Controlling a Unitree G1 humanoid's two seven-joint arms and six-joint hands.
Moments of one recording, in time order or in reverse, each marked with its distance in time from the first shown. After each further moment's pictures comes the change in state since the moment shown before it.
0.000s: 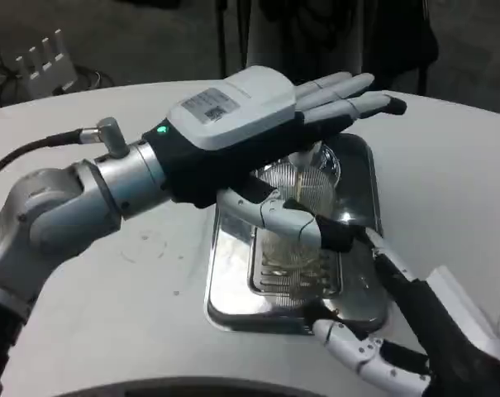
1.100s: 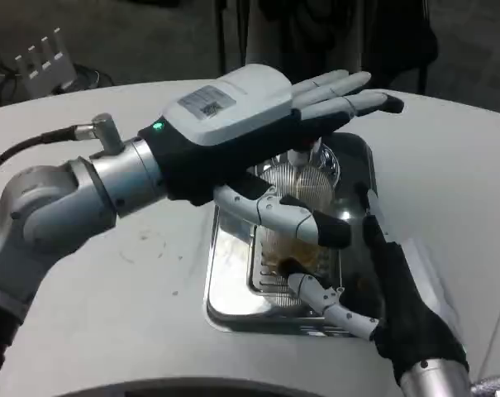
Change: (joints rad) left arm 0.005 0.009 0.005 -0.021 -0.045 0.025 -0.043; right arm -0.256 0.001 0.031 0.468 0.212 -0.057 -0.516
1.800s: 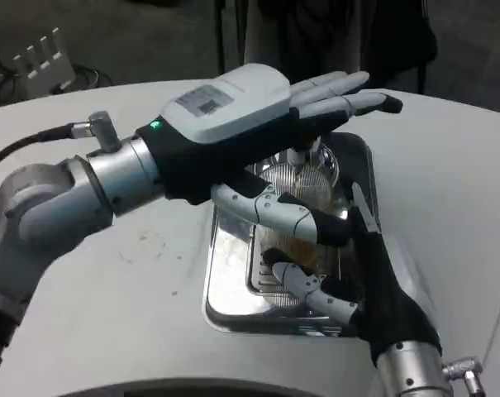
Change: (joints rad) left arm 0.009 0.007 0.007 -0.029 -0.032 0.026 -0.037; right arm -0.113 0.003 0.007 0.159 0.070 -0.029 -0.092
